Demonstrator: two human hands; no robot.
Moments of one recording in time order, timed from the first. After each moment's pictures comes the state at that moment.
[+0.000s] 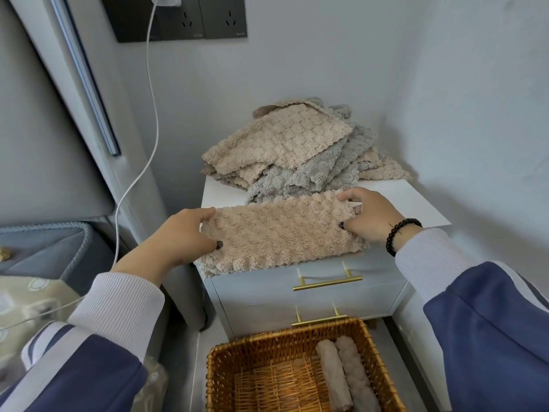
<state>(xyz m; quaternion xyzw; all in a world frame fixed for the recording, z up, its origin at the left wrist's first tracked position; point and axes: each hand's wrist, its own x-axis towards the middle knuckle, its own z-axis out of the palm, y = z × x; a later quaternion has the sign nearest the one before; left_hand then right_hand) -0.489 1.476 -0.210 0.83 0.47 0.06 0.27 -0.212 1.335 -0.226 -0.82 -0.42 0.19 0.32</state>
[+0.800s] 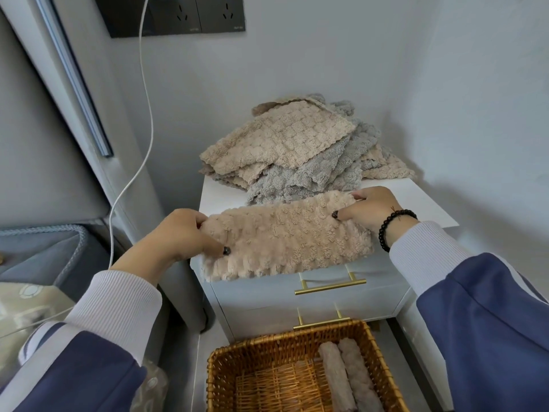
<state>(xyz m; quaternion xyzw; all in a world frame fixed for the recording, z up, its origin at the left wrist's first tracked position) -0.478 1.484 -0.208 0.77 0.53 0.08 0.35 -0.215 1.351 -0.215 -0.84 -0.31 0.22 0.38</state>
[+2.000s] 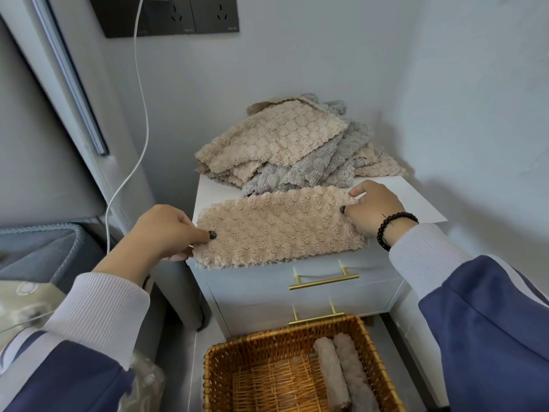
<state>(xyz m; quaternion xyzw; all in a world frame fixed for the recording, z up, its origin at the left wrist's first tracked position) -0.488 1.471 -0.190 0.74 0.58 0.08 0.33 -0.214 1.335 -0.217 -0.88 -0.34 0.14 0.31</state>
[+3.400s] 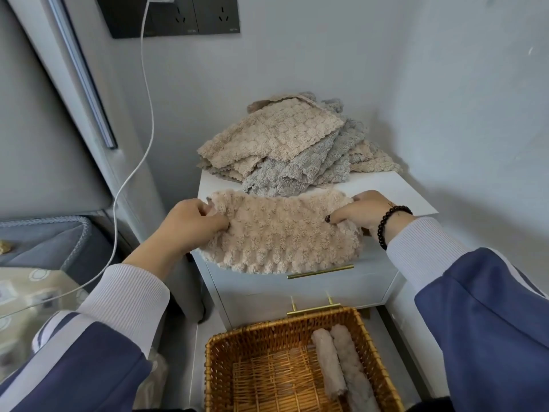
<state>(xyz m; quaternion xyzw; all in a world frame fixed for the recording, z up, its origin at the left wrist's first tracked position) -0.473 1.451 -0.206 0.74 0.53 0.17 0.38 -0.229 1.322 -0.210 -0.84 -0.30 0.28 0.35</state>
